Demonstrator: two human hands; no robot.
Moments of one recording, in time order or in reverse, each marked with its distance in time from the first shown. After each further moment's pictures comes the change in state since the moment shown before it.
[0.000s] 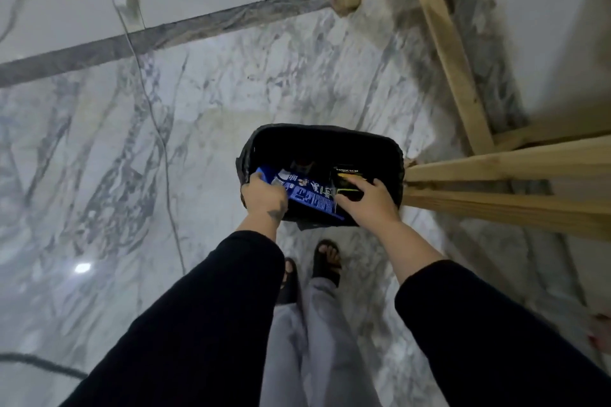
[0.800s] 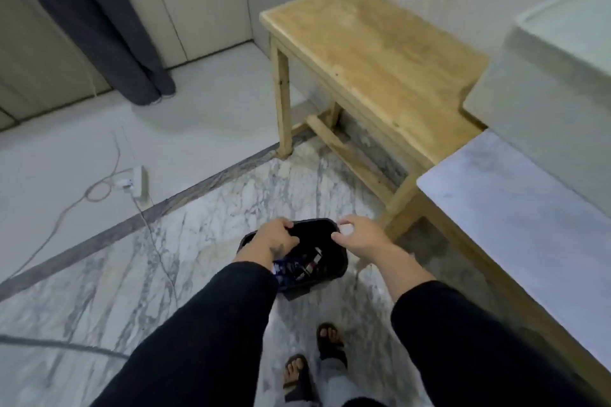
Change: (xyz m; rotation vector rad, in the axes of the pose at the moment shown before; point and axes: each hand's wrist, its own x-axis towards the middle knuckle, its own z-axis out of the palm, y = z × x) left_hand -0.259 0.129 -0.094 0.734 -0.348 0.639; right_hand -0.226 -0.017 -0.137 0.130 0.208 -0.144
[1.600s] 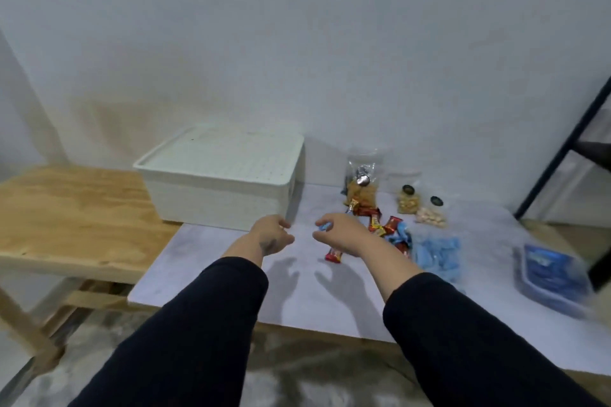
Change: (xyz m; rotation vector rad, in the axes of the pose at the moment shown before) left_hand -0.216 0.385 0.229 0.313 -0.178 0.778; right_hand -0.335 0.254 -0.223 0.252 0.705 0.308
